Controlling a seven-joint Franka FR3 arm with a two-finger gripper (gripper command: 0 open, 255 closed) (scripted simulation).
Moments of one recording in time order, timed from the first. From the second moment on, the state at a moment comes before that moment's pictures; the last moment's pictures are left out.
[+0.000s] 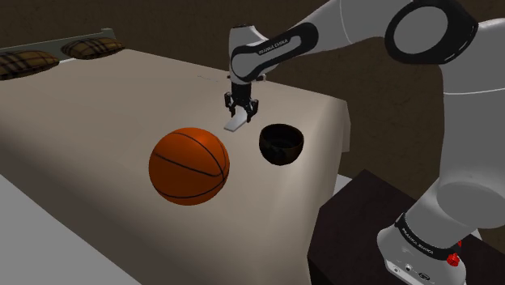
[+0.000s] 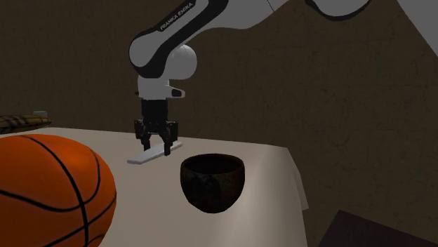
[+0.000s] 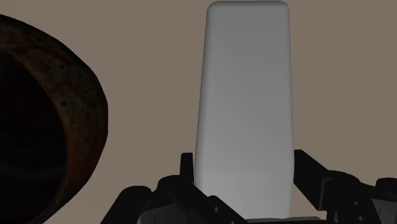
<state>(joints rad) -0.04 0.53 0.27 -1.58 -0.16 2.10 1.42</state>
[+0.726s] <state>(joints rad) -0.04 0.48 0.28 -1.51 -0.15 1.98 1.40</state>
